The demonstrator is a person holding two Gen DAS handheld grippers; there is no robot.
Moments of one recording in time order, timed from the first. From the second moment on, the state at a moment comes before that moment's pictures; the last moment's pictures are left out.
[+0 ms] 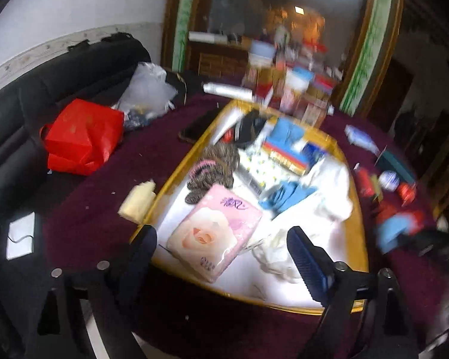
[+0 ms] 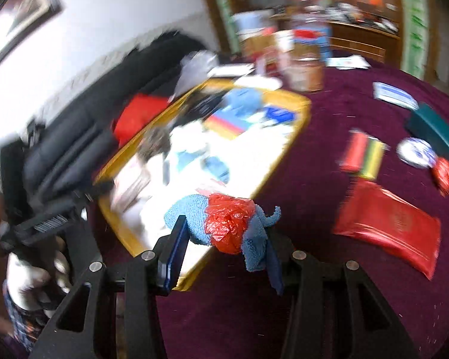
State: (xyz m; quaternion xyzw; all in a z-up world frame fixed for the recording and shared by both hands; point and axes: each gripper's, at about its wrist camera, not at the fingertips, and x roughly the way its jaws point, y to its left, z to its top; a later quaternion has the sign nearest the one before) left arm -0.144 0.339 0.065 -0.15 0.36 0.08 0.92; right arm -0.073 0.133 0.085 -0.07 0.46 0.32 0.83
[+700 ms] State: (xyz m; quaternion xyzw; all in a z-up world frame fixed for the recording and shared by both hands) left arm -0.182 0.361 0.055 -0.20 0.34 0.09 0.91; right arm -0.069 0.212 0.033 -0.20 0.50 0.30 0.79
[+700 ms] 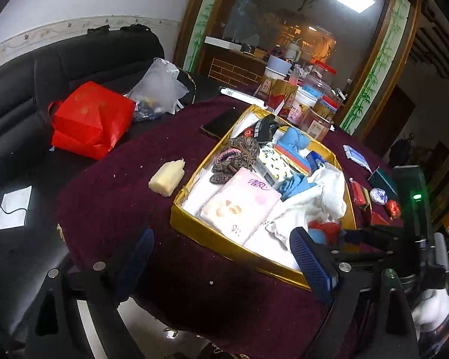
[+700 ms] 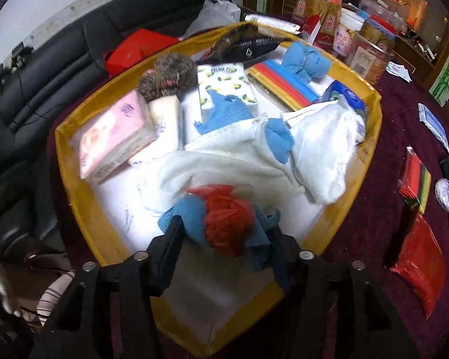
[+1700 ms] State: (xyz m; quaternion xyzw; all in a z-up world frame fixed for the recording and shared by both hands) left arm -0.169 0.234 0.083 0.00 0.34 0.10 0.93; right arm -0.084 0.010 0.082 -0.04 0.43 0.21 0.88
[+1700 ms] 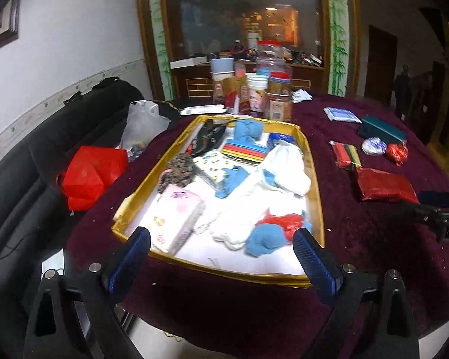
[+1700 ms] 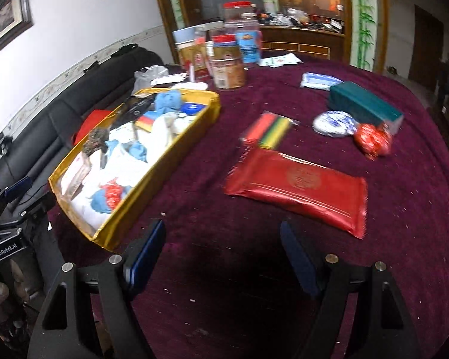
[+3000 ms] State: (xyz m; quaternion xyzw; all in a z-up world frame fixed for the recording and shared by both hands) left arm -0.140 0.087 0.045 0.11 0.42 -0.06 0.90; right arm -0.039 -0.142 0.071 0.11 0.44 0.11 0.89
